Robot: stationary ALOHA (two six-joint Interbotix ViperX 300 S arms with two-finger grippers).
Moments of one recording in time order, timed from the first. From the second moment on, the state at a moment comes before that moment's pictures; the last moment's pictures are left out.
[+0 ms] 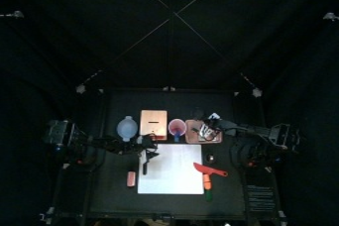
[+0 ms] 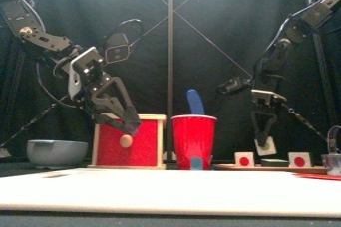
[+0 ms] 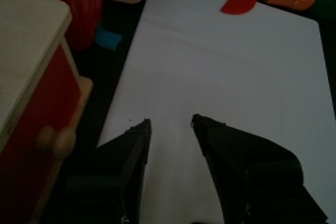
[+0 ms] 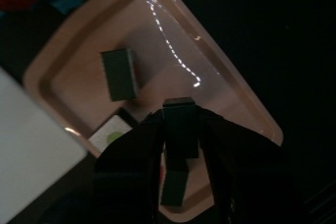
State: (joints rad) left arm -0.03 -0.03 0.93 -0.39 -0.34 0.08; right arm -0.49 -0.18 0.82 -0.27 0.58 0.37
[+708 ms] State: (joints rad) left arm -0.02 -0.03 0.93 -0.39 -0.34 0.08; right arm -0.53 -0.11 0.82 -0.28 0.54 0.37
